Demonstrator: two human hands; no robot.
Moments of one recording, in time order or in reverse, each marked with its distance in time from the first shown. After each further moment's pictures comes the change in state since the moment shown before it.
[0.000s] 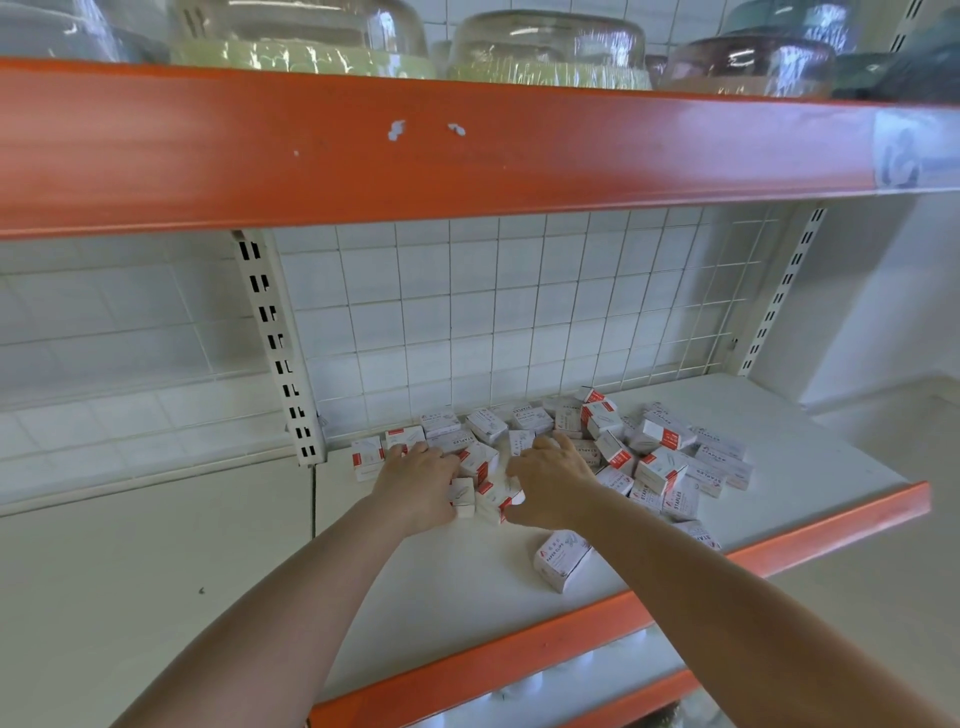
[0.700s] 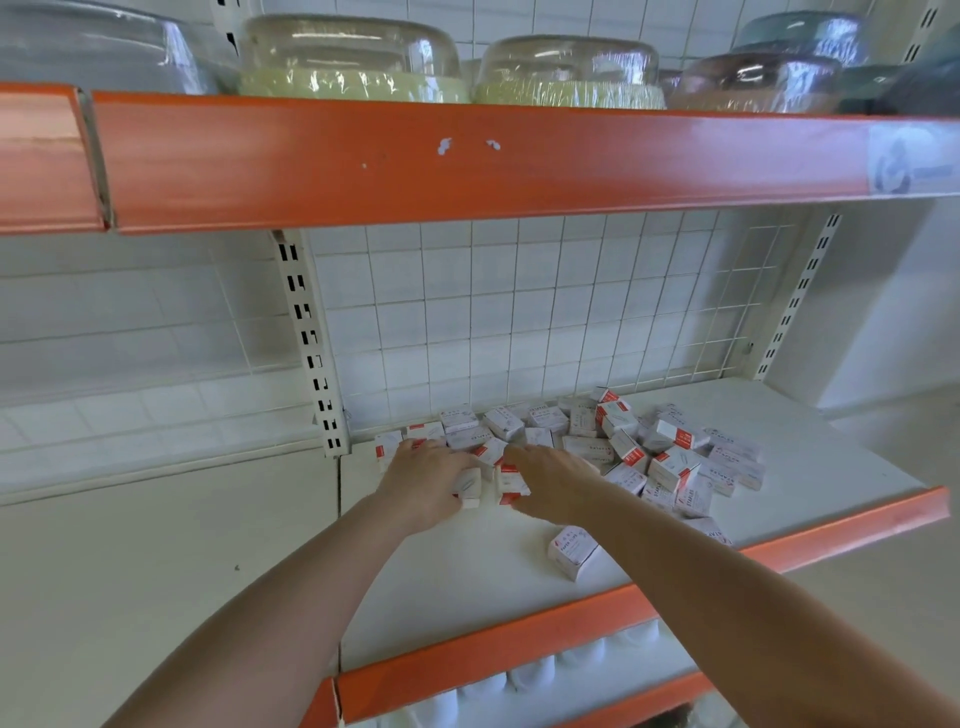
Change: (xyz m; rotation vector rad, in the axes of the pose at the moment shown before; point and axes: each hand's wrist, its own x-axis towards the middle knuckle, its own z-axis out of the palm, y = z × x) left_hand -0.031 -0.005 -0.014 -0.111 0.093 0.043; right_hand -0.009 -0.017 -0.009 0.196 0.033 -0.050
